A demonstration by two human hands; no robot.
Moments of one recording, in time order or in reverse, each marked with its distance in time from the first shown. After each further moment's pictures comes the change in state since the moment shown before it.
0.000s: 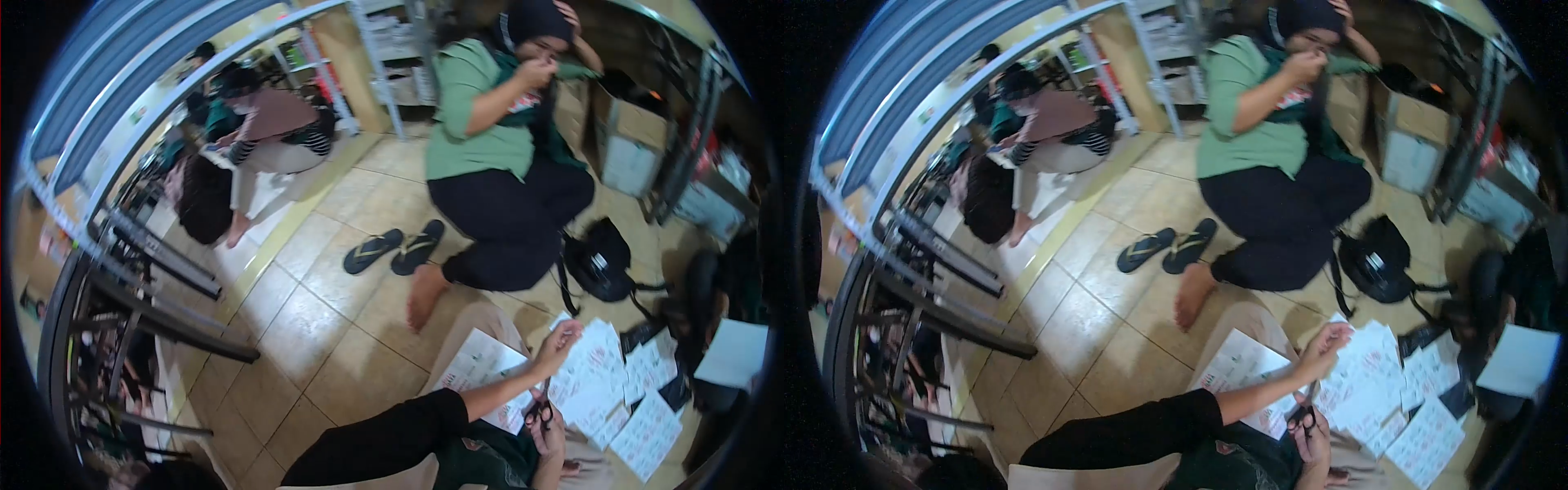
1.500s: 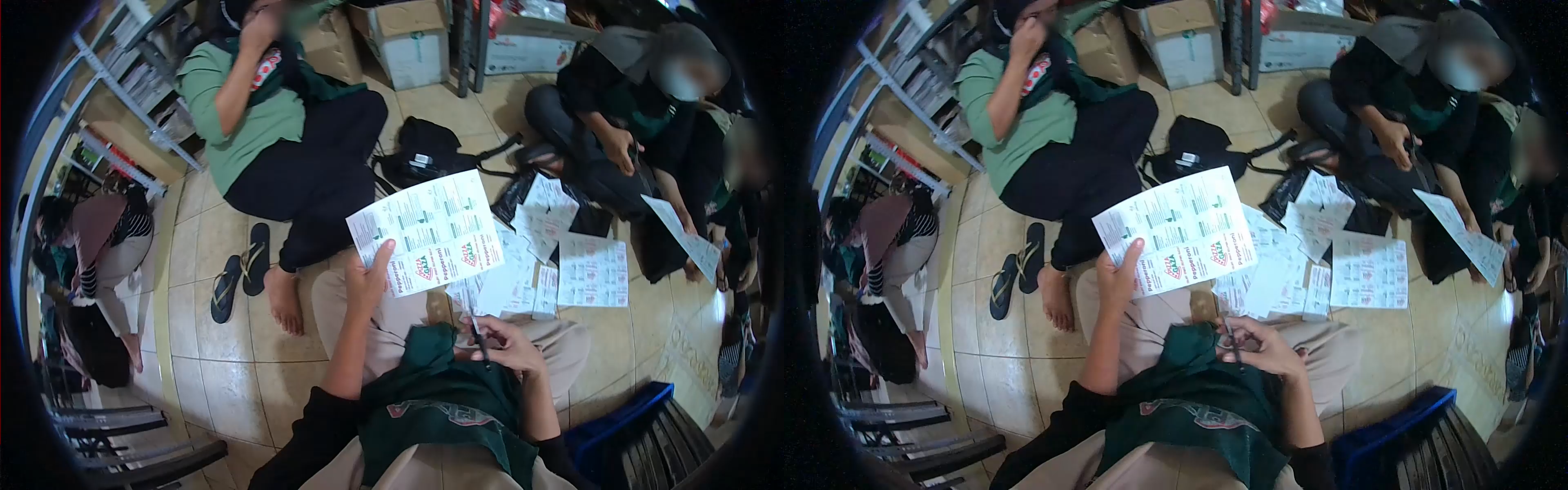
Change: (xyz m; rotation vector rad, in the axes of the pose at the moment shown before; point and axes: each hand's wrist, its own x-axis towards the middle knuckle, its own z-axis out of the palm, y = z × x) left_hand 0.000 0.135 -0.013 0.471 0.082 -0.130; right_hand -0.060 -0.050 -0.015 -0.707 0.103 -0.175
